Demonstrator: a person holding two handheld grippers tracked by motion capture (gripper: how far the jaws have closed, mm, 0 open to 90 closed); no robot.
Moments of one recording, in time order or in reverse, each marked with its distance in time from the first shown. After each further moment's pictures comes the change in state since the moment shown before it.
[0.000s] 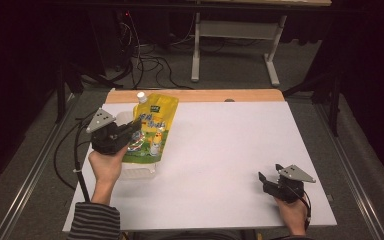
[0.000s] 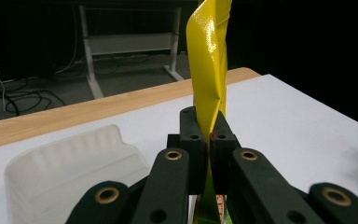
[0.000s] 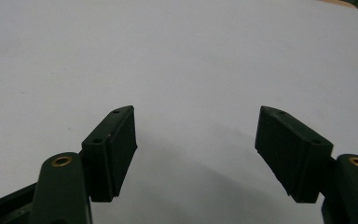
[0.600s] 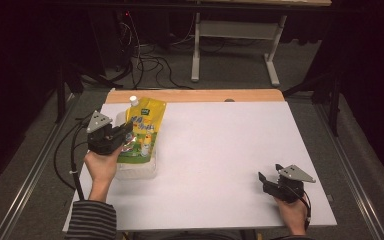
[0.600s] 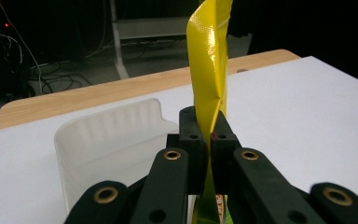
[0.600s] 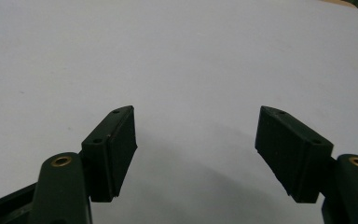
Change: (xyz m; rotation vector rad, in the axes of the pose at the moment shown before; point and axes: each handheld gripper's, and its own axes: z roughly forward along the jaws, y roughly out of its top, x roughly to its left) left arm 0.020 -0.020 0.010 0.062 0.104 0.017; right arm 0.000 0.000 0.000 0.001 -0.004 0.004
